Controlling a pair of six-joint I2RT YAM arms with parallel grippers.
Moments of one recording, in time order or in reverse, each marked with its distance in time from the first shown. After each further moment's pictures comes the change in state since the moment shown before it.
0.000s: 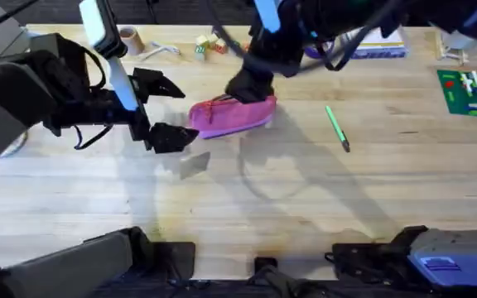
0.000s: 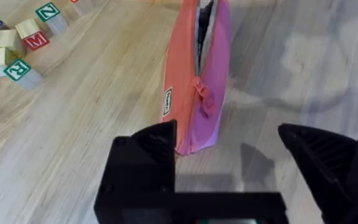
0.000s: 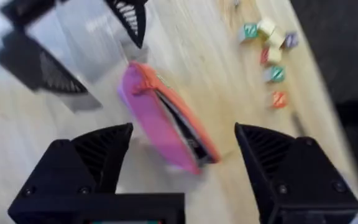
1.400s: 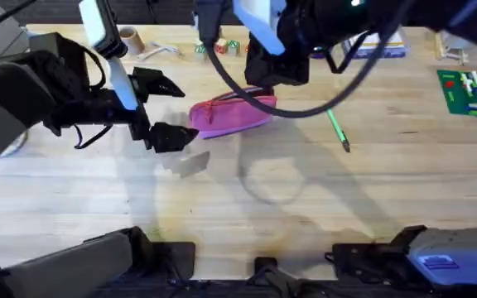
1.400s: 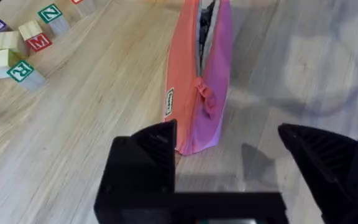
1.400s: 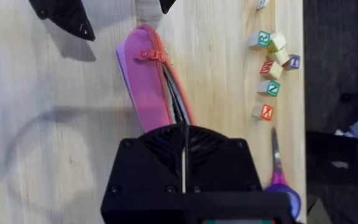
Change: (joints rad) left arm 0.000 0.000 0.000 0.010 0.000 0.000; right arm -0.005 0.025 0.004 -0.090 0.000 -0.313
